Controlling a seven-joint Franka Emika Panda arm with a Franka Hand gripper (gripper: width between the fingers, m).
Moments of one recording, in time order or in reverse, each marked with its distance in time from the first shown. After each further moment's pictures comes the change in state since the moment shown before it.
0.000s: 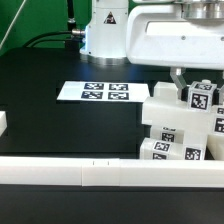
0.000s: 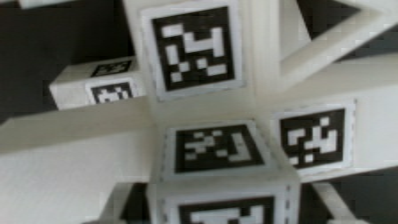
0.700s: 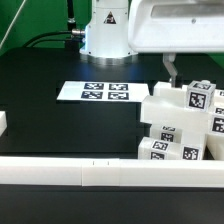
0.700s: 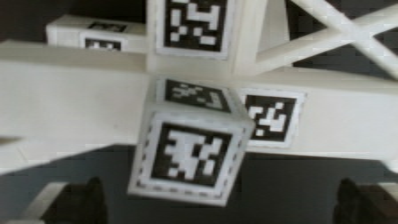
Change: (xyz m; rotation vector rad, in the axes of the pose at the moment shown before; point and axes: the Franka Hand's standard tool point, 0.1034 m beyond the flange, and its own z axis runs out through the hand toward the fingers) arm 0.002 -0.009 -0.029 0.030 0.026 -0.342
